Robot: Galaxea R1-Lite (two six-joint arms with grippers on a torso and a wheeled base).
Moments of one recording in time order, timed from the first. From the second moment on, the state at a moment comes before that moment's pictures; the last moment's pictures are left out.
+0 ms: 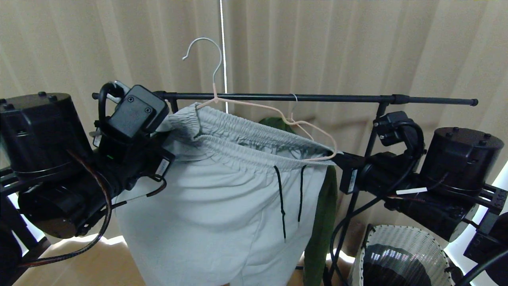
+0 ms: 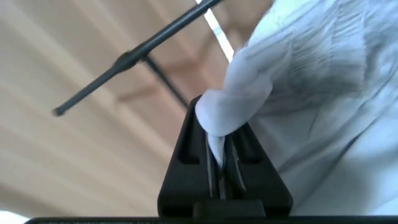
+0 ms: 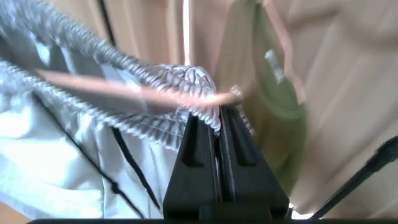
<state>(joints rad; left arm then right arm) -0.52 1.48 -0.71 -0.71 0.43 0.61 0.54 1.64 -0.63 -0.88 -0.16 0.12</state>
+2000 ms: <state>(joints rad) -0.46 1.50 -0.49 -1.09 0.09 0.82 0.54 1.56 -0.96 -0.01 -0.05 0.10</state>
